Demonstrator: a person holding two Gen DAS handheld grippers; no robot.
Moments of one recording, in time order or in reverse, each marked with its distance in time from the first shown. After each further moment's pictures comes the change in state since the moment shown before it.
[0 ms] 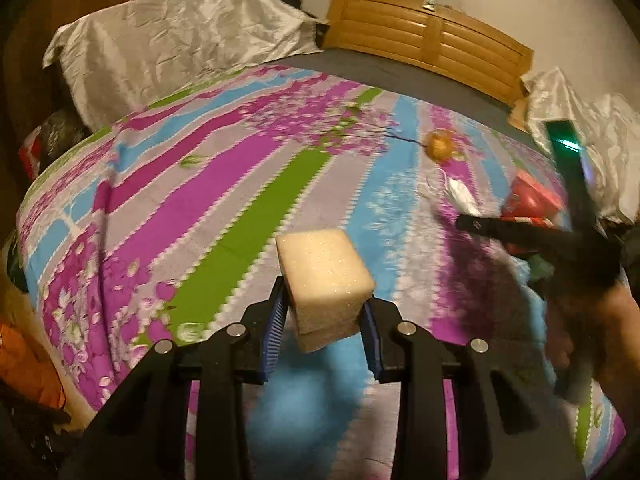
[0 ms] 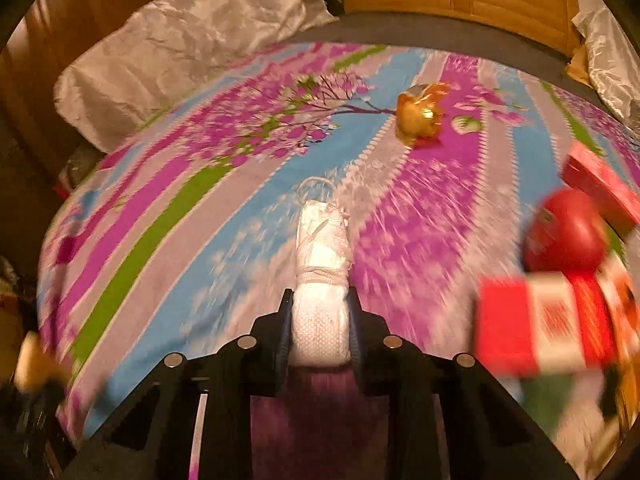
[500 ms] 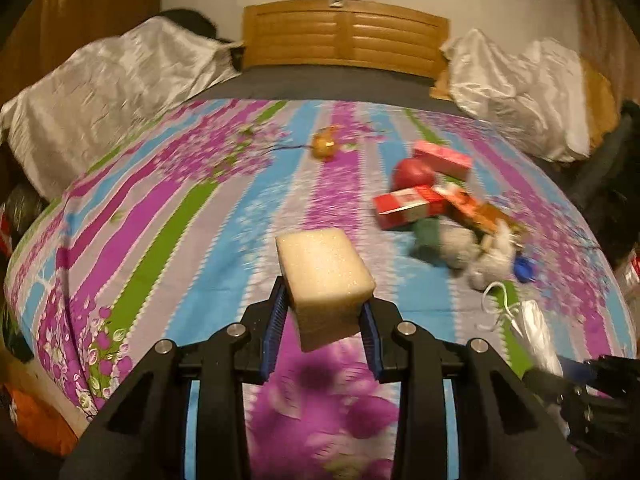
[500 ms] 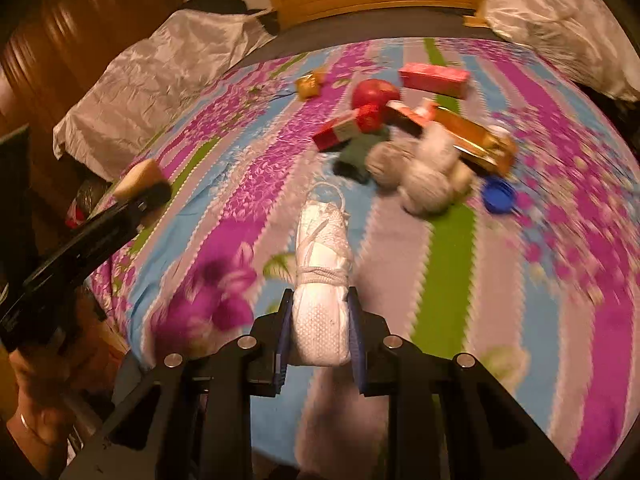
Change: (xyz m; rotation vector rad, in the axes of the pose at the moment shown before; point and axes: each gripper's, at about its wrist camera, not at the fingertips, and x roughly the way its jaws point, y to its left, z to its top) left arm -0.060 -0.124 -0.020 0.238 -0.042 -0.111; right arm -0.224 -0.043 -0.200 0.237 -0.044 -0.053
